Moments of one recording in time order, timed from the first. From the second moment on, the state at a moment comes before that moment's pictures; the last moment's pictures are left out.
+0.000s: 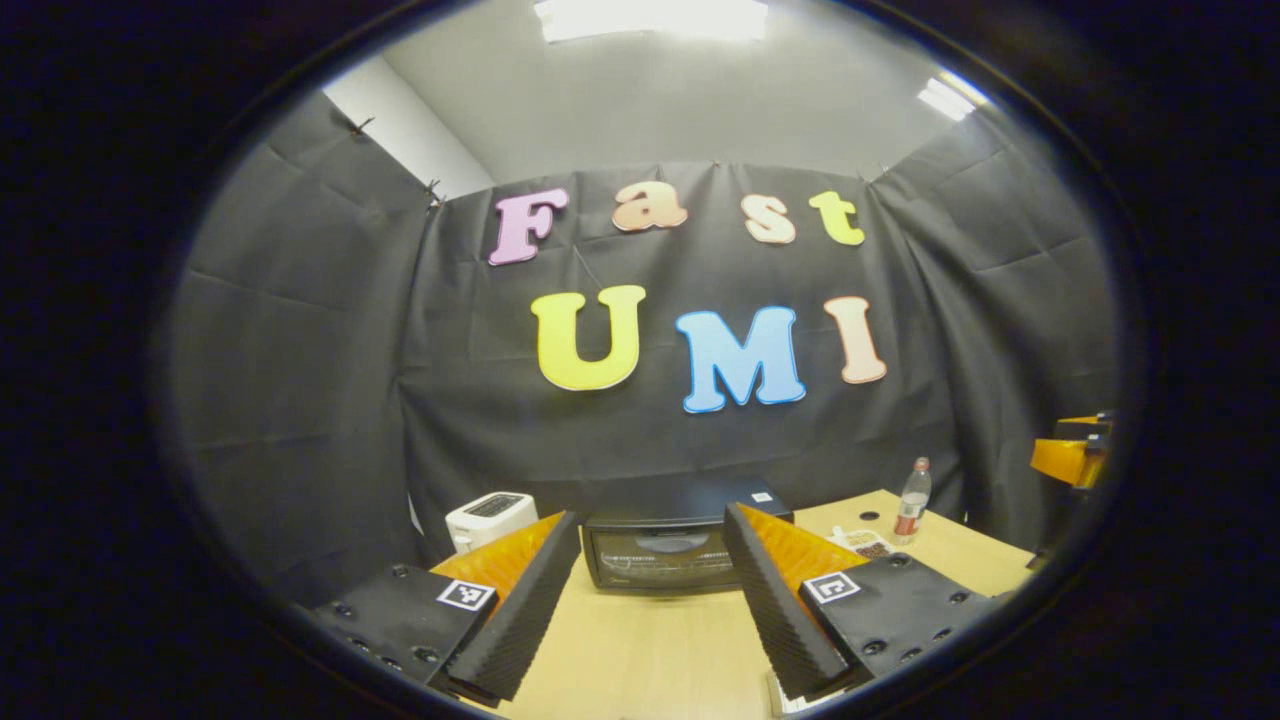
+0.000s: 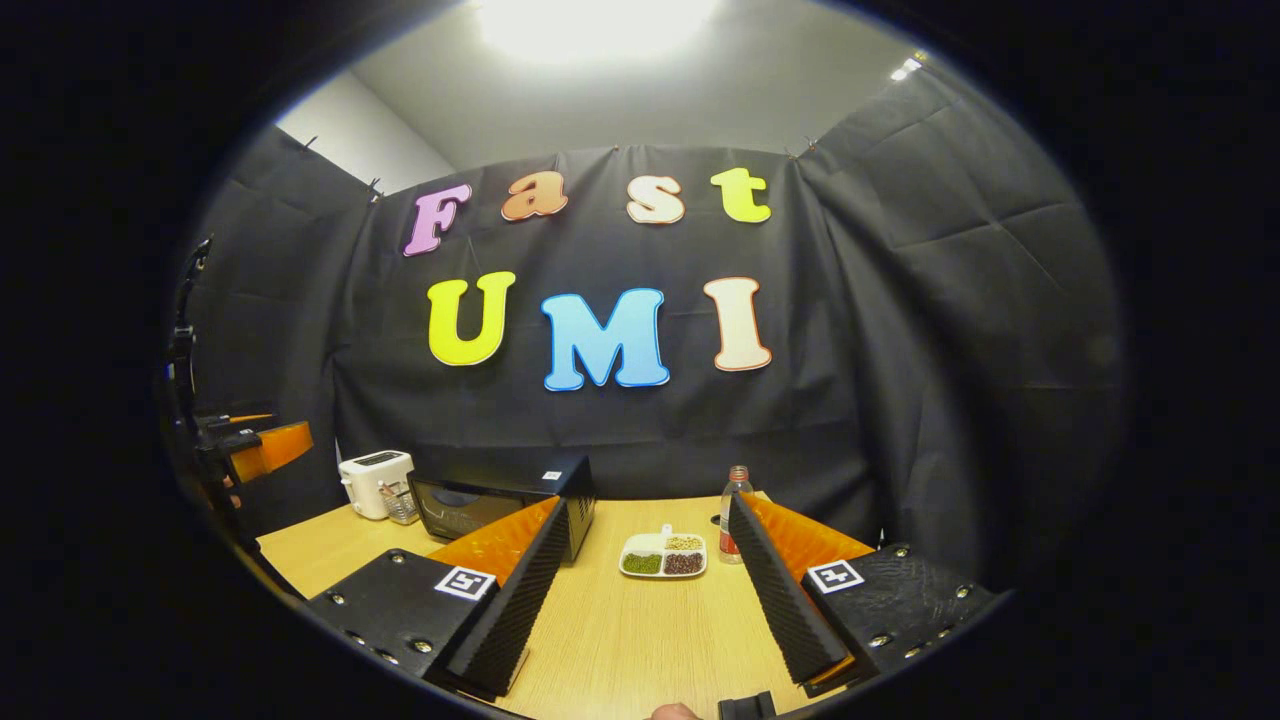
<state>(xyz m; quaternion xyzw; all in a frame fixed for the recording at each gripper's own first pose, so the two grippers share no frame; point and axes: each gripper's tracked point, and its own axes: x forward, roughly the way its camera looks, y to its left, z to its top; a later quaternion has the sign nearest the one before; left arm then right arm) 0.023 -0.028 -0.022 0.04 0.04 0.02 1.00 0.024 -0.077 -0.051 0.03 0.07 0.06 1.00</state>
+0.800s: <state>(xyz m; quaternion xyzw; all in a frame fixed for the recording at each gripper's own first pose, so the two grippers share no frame) -0.013 0.040 -0.016 0.02 0.03 0.03 1.00 -0.001 -0.036 -0.021 0.02 0.03 0.04 1.00</state>
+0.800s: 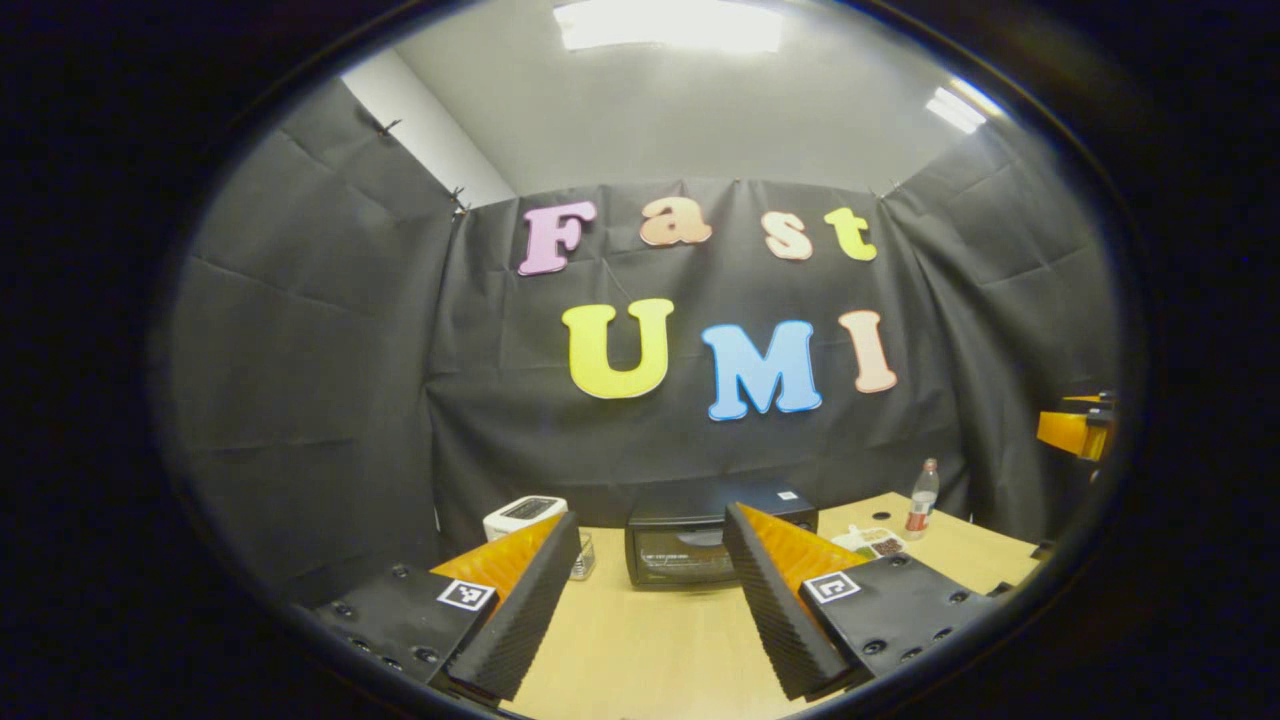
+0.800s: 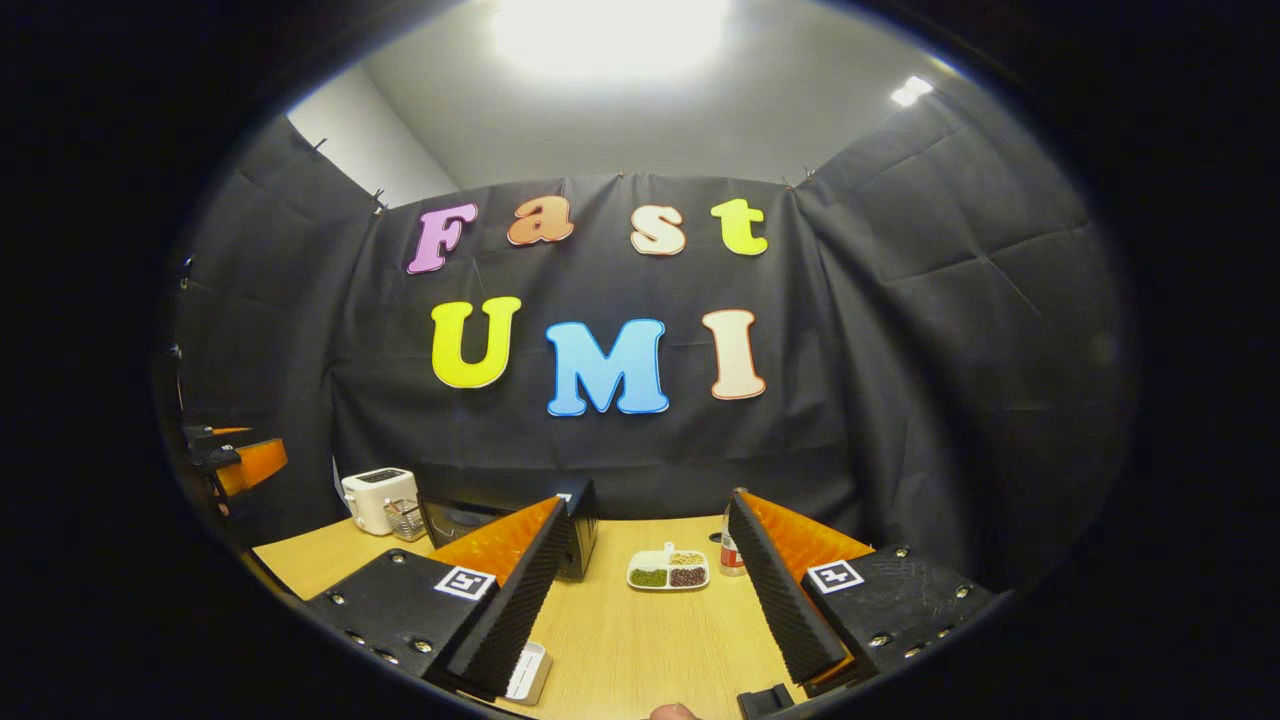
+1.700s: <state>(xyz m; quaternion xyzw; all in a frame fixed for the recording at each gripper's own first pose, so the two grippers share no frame) -0.005 0.067 -0.014 0.02 0.02 0.04 1.00 0.006 -0.037 -0.014 0.01 0.03 0.03 1.00</state>
